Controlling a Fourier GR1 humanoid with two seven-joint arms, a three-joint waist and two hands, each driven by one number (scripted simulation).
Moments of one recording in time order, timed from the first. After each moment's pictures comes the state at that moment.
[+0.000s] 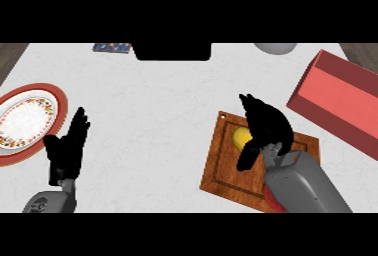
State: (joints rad) left arm -0.09 0.23 -0.02 -1.29 0.10 0.25 0.00; right arm -0.45 -0.17 0.37 -1.56 0.70 0.42 0.93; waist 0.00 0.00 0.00
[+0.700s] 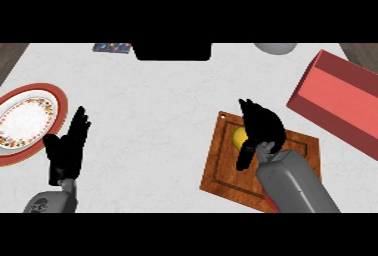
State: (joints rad) left arm -0.09 0.20 0.01 -1.31 0.05 0.22 0.02; right arm -0.43 -0.10 0.31 -1.44 0.83 0.44 0.86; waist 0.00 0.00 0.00
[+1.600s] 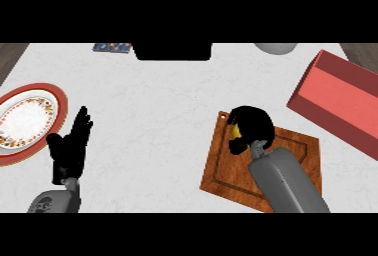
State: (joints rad) left arm -0.10 0.16 0.05 -1.30 0.01 0.20 0.02; right arm -0.45 -0.05 0.27 -1.26 0.96 0.31 0.63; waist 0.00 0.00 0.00
